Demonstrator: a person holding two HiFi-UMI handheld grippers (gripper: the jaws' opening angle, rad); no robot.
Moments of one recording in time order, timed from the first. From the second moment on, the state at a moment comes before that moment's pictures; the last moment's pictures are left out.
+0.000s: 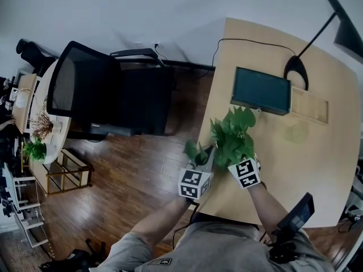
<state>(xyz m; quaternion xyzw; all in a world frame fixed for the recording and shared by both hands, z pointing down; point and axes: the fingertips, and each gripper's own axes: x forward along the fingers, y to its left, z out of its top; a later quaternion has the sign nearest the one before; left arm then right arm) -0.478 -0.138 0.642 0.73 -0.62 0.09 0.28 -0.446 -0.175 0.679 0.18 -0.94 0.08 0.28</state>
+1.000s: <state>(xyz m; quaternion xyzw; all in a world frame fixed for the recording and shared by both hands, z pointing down) -0.471 -0.126 0.649 0.72 -0.62 0.11 0.29 -0.434 -0.174 0.694 0.17 -0.94 0.03 0.30</state>
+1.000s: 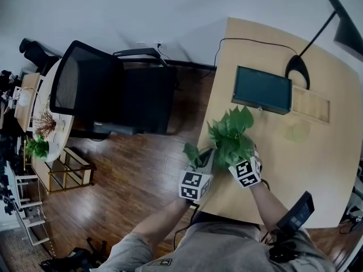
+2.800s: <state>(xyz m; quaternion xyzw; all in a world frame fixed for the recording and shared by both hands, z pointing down) -0.193 -0.049 0.503 0.77 -0.61 0.03 0.16 -0.140 -0.071 0.490 0.25 -0.96 -0.01 0.14</state>
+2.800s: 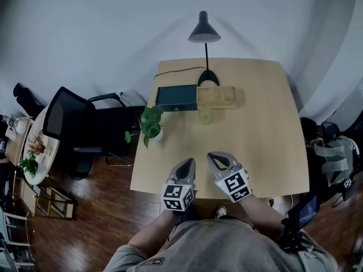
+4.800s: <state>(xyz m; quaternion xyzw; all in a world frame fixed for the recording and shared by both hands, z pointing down) -0.113 -0.034 0.526 0.84 -0.51 0.06 0.18 -0.070 -0.024 0.529 0.34 -0.92 0.11 0.17</state>
